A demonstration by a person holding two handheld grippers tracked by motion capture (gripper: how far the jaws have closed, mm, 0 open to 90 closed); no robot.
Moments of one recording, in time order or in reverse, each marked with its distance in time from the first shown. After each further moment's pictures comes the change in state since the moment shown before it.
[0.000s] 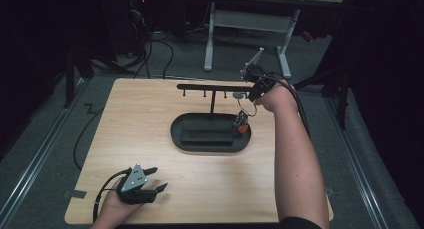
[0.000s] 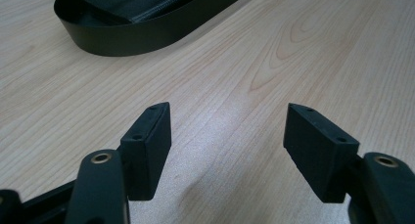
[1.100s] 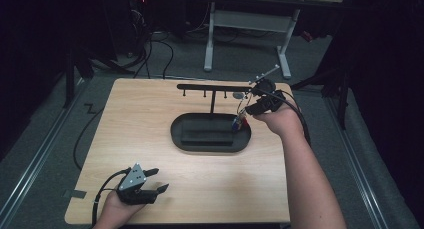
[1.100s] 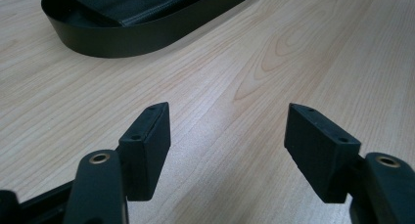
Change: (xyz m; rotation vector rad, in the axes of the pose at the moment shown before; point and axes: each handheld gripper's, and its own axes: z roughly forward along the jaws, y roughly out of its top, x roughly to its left) left arm -0.003 0.004 -0.003 -0.018 -0.047 -0.072; right arm 0.026 -0.052 -0.012 -0.203 -0.005 0.101
